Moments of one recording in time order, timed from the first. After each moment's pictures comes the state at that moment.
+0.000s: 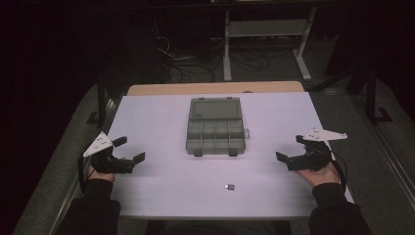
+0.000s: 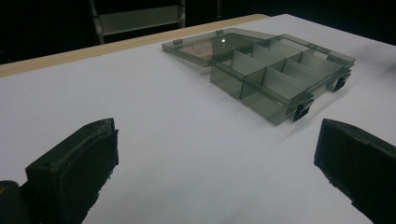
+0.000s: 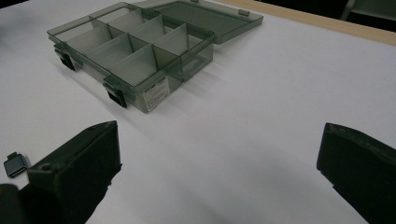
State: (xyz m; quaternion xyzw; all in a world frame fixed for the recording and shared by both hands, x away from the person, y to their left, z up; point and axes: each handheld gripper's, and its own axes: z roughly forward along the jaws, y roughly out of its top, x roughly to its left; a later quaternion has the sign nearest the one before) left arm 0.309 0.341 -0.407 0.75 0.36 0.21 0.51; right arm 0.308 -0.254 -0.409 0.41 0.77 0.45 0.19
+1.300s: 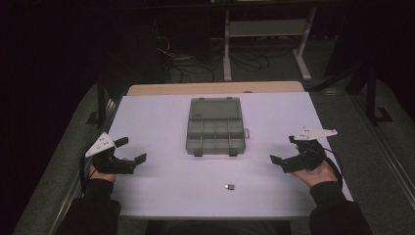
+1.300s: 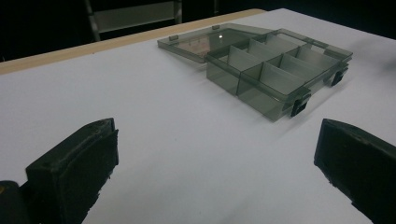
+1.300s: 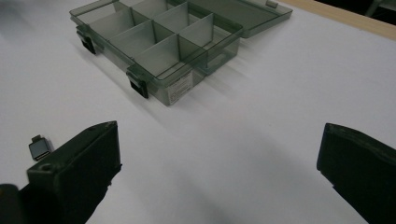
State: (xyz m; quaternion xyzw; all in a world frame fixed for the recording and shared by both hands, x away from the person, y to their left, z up) left arm 0.309 0.338 -0.408 0.76 0.36 0.21 0.50; right arm 0.309 -0.236 -0.399 0.37 0.81 0.42 0.17
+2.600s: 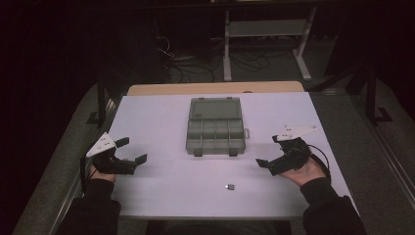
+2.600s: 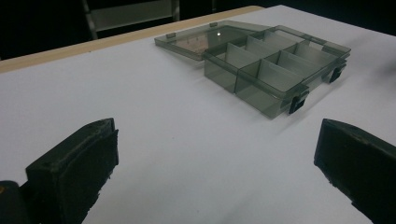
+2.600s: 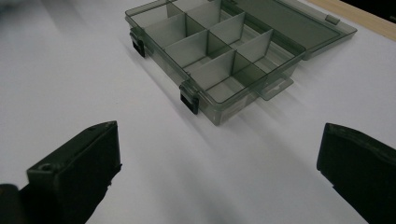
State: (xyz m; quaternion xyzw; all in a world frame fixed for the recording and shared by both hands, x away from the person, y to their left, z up) left arm 0.309 0.336 -0.409 0.76 0.35 0.21 0.50; right arm 0.311 -0.196 -0.385 0.31 0.84 0.42 0.14
